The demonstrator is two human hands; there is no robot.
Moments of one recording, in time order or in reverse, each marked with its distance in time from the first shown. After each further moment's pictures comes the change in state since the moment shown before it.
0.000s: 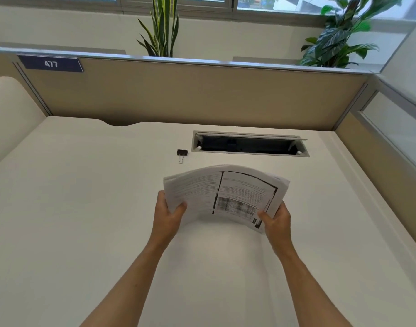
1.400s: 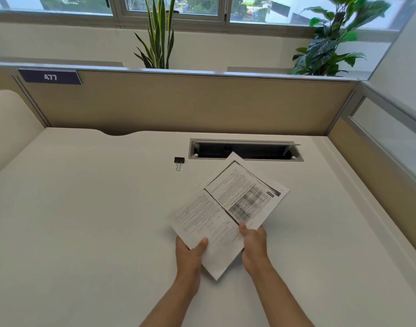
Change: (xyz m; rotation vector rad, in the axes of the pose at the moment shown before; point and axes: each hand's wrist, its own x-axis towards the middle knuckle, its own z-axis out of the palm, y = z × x) left_hand -0.064 -0.052 0.058 -0.440 0.122 -0.401; right_hand -0.031 0.009 0.051 0.430 0.171 0.451
